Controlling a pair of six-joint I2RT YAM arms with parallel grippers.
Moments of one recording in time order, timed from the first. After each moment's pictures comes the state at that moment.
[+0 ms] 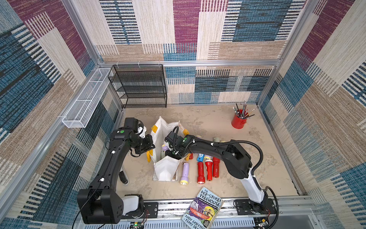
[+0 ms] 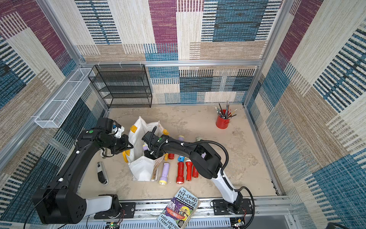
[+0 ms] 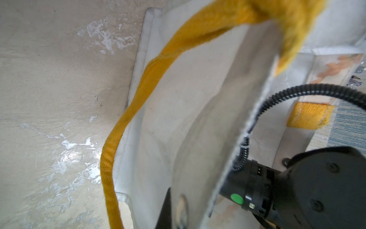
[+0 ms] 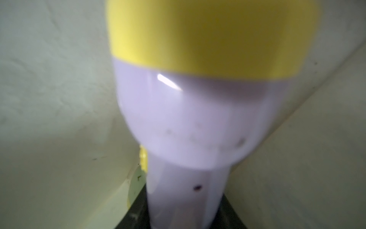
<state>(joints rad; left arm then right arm) -0.01 1.29 1.18 -1.11 0.44 -0.37 0.98 2.20 1.73 -0.66 -0.29 0.58</state>
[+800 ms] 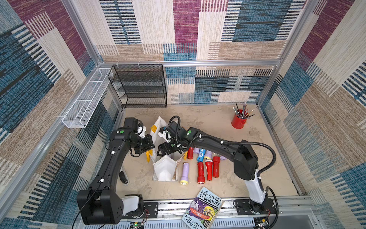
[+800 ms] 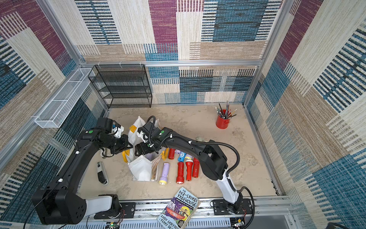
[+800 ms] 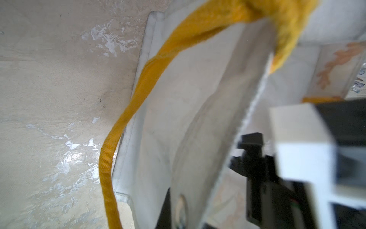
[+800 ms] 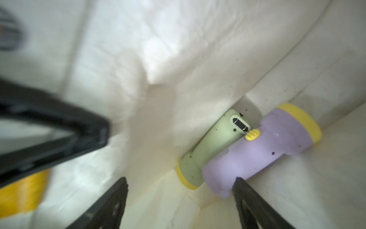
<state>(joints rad) -0.01 1.28 1.18 -1.11 0.42 -0.37 0.97 2.06 1.82 -0.66 -0.35 0.42</state>
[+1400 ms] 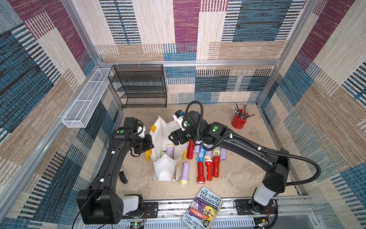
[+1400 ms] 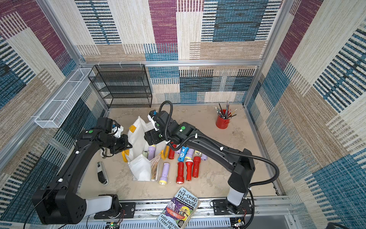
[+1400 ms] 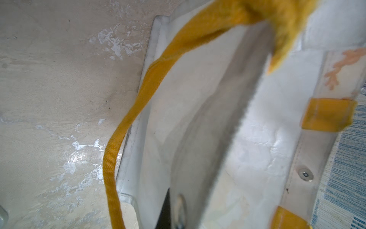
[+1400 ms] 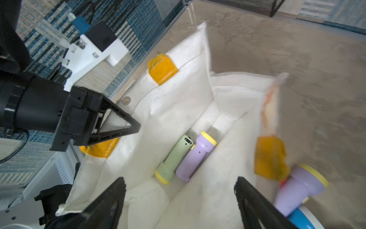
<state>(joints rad) -0.02 1.29 1.19 -1.11 0.40 -0.37 0.92 1.68 1.66 -0.65 -0.03 0.38</state>
